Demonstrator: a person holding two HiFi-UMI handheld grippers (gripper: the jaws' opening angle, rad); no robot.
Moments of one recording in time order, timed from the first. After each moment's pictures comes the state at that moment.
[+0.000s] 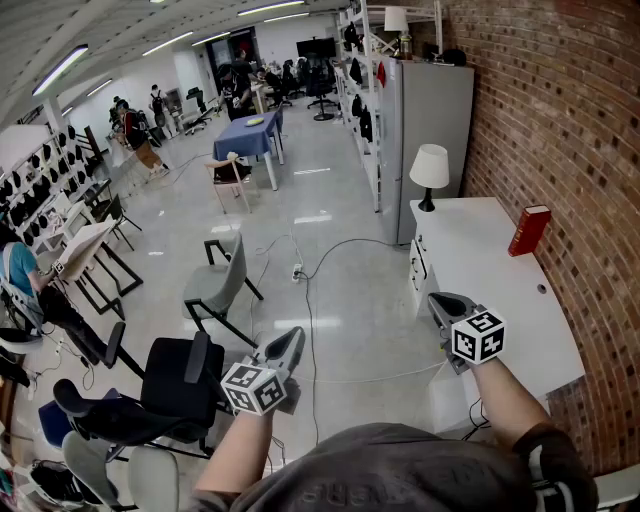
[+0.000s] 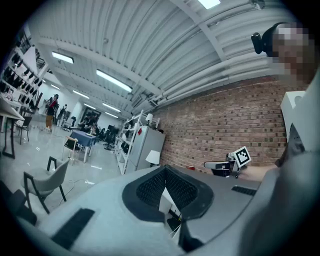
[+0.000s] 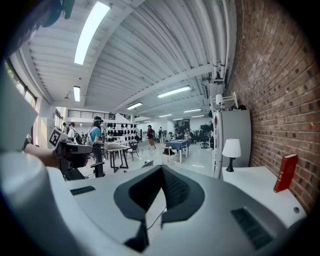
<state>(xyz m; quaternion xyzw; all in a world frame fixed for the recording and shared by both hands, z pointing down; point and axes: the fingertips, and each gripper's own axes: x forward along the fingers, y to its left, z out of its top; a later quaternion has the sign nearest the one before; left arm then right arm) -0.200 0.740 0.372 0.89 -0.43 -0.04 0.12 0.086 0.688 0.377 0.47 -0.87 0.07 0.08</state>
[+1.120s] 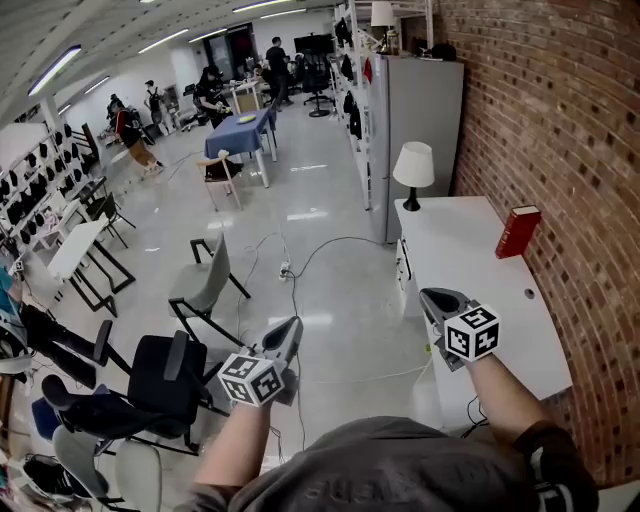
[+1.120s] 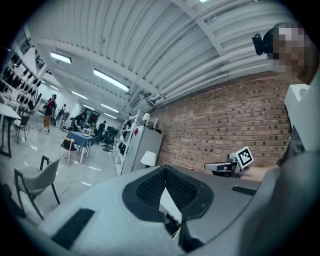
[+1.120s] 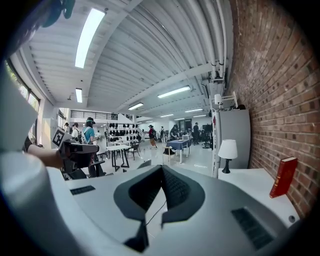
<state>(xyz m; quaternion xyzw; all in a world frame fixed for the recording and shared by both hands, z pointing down) -0.101 0.706 0.365 0.89 -0.43 -0.04 0.12 0.166 0.663 0.373 0.46 -0.88 0.07 0.08</state>
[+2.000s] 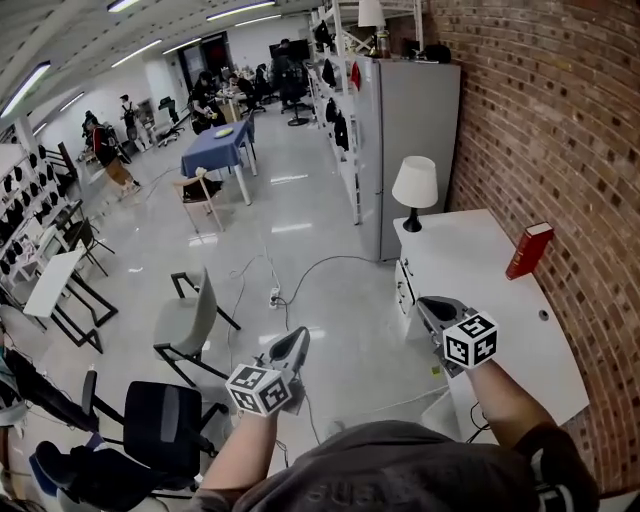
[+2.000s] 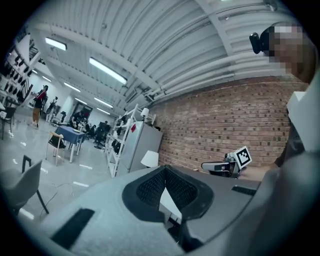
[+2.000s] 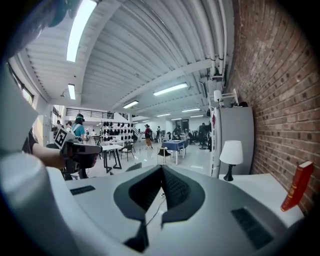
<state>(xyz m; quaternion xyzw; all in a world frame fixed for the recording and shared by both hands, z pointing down) -0.118 0.512 0.396 0.91 -0.39 -0.04 0.13 0.132 0.488 0.399 0.48 -0.87 0.07 0.08</state>
